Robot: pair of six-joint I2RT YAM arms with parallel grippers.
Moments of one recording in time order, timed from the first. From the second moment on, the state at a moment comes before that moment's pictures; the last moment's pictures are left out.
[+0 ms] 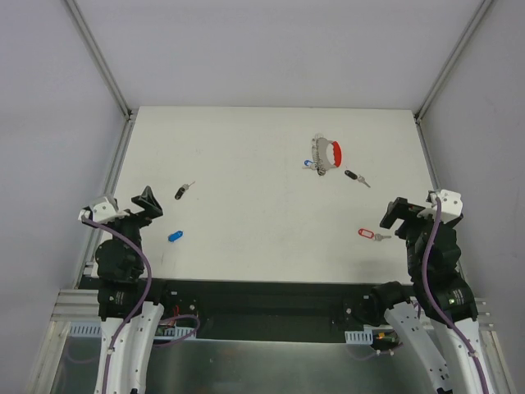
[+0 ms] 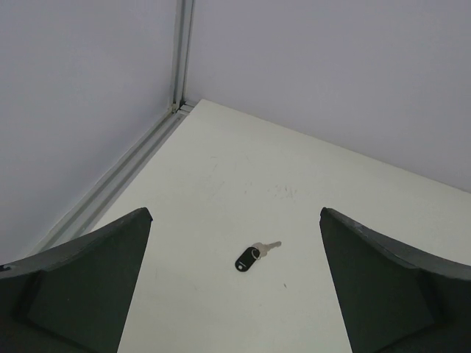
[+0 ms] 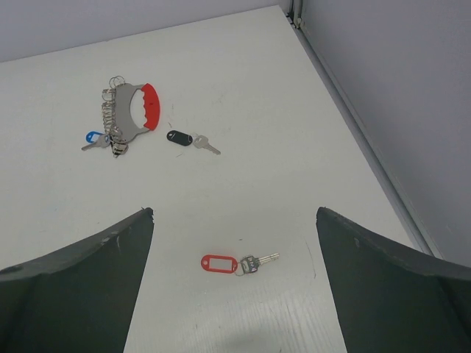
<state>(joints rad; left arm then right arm) -0.04 0.10 0.44 -0.21 -0.32 -0.17 0.31 0.29 0.74 -0.67 0.51 0.16</state>
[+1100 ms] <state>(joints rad) -0.17 0.01 0.44 -0.26 -0.26 -0.24 0.31 1.49 1.20 -0.47 0.08 0.11</state>
